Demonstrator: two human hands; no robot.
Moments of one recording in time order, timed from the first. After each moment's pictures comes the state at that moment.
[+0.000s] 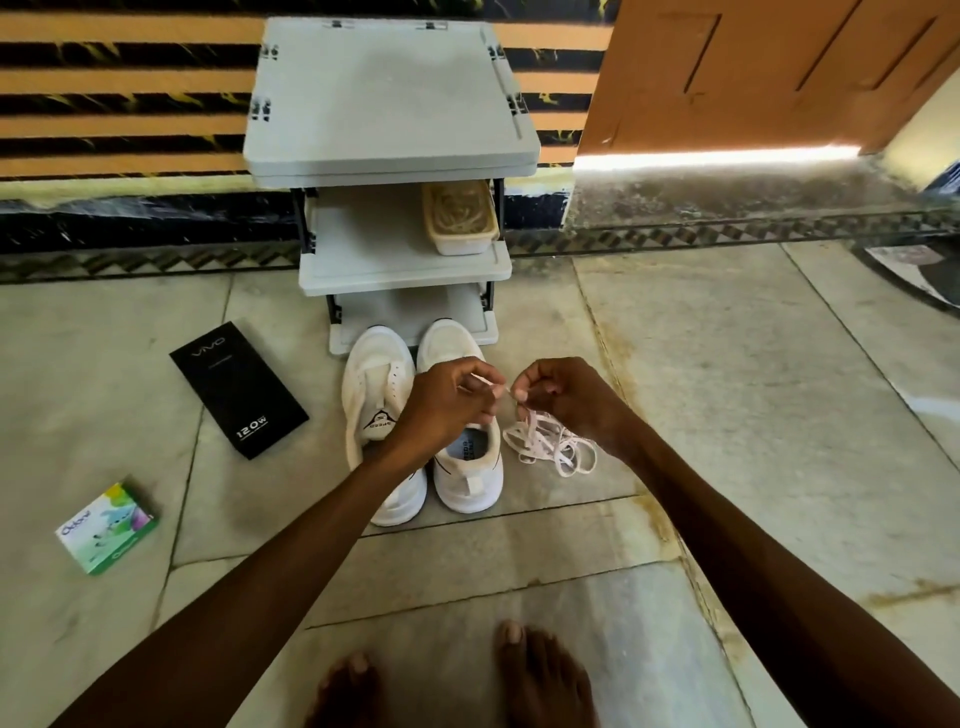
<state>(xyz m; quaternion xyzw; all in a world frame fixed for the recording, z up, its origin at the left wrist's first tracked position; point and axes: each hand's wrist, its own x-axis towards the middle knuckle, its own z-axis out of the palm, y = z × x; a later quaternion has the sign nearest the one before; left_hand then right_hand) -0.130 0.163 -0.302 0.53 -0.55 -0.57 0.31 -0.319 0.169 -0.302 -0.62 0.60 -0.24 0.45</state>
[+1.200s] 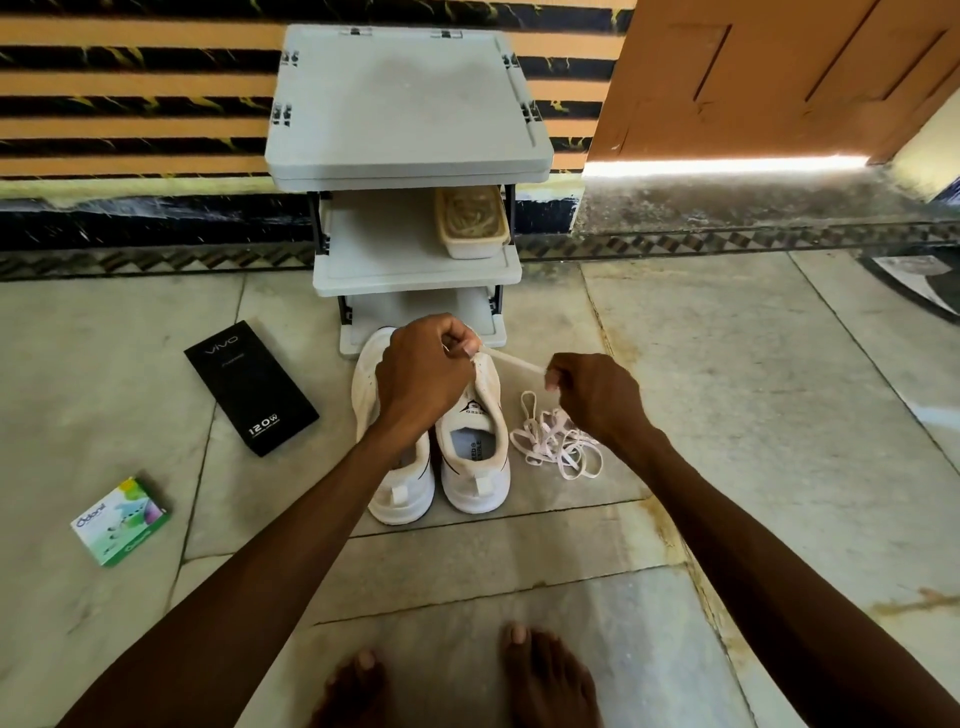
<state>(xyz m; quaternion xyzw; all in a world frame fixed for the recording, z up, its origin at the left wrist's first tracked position) -0.118 0.154 -0.258 0.67 -0.62 -0.28 0.30 -0.318 0.165 -0.299 -0.68 0.71 -0.12 0.16</state>
